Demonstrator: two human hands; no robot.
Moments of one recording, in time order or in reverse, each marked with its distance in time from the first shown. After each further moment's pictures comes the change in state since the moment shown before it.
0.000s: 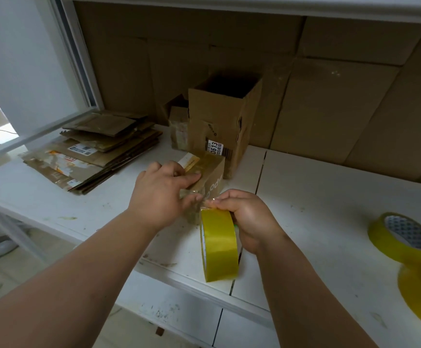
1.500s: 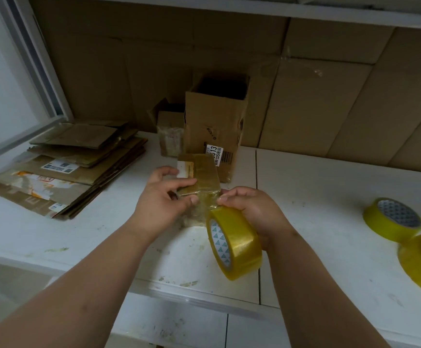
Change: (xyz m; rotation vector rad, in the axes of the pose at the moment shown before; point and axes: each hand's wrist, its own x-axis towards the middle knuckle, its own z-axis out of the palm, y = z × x) left_hand 0.011 -0.032 0.015 -0.876 -0.001 -0.141; right_hand 0.008 -0.008 0.027 -0.038 0.218 0.009
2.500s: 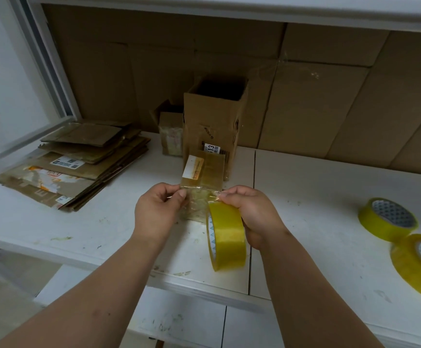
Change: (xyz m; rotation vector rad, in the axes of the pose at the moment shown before) left_hand -0.030 0.003 0.026 -0.379 0.262 -0.263; right_hand -0.006 0.006 -0.006 -0.021 0.051 -0.024
